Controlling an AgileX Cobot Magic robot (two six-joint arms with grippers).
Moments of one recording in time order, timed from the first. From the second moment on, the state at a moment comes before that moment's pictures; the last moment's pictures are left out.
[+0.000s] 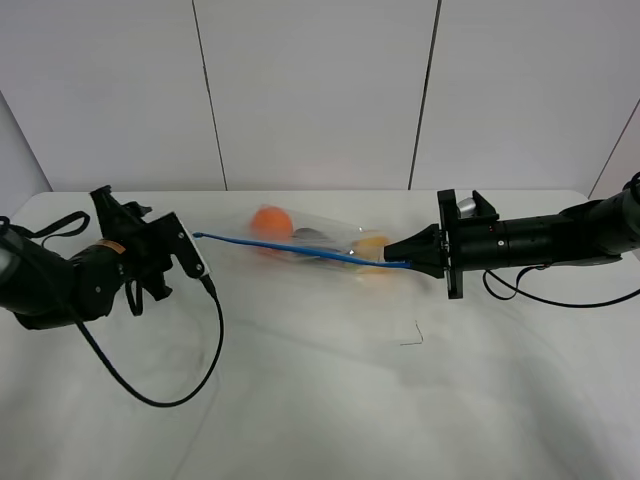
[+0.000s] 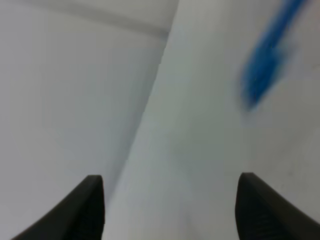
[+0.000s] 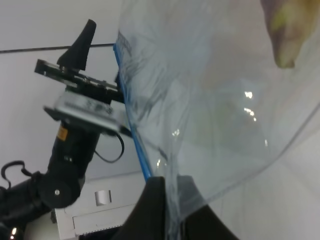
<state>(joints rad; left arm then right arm) -0.26 1.89 -0.65 -0.39 -0.94 1.32 -0.03 2.09 -1.03 1.54 1.20 -0.90</state>
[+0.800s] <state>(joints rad) -0.23 1.89 -0.61 -0.55 -1.16 0.45 -0.03 2.09 -1.03 1.54 1.20 -0.89</state>
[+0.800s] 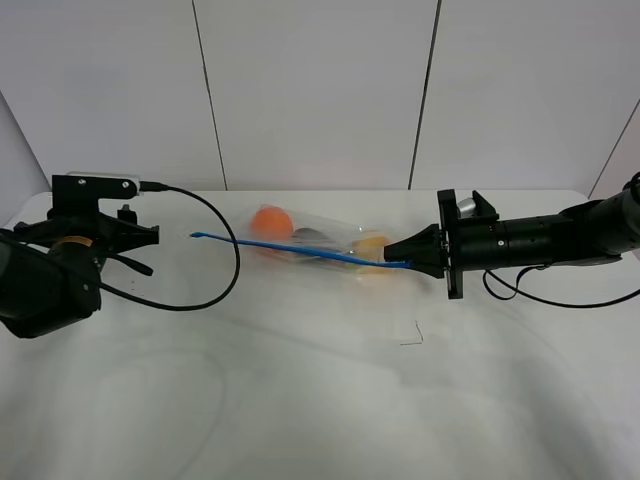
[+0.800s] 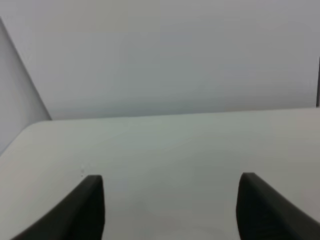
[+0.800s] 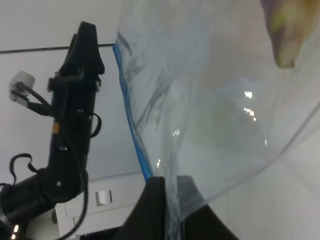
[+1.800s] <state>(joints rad) -0.06 1.64 -0.93 -0.50 0.23 0.53 -0.03 2.09 -1.03 1.54 1.20 -0.87</state>
